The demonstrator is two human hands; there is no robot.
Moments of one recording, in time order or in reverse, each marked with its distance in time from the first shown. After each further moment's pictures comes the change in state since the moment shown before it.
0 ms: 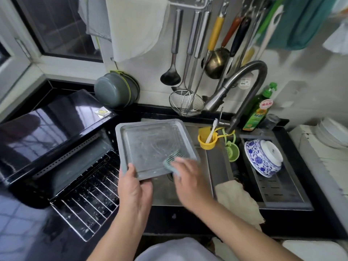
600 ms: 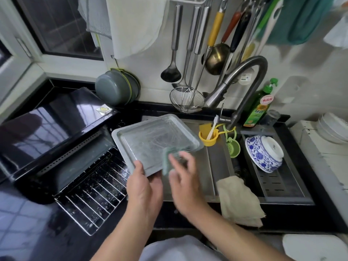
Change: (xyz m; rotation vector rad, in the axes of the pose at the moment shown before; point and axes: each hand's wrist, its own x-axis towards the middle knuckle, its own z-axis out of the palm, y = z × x) left_hand -0.038 -0.004 0.006 -0.028 -0.077 -0.173; right_hand -0.016 -0.045 -0.006 0.290 0.125 0.205
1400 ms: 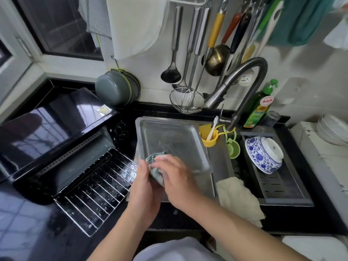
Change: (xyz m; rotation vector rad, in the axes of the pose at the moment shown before) left_hand -0.002 0.001 -0.018 0.408 -0.286 0.003; right_hand 0.023 -0.009 0.000 -0.054 -0.128 -0.336
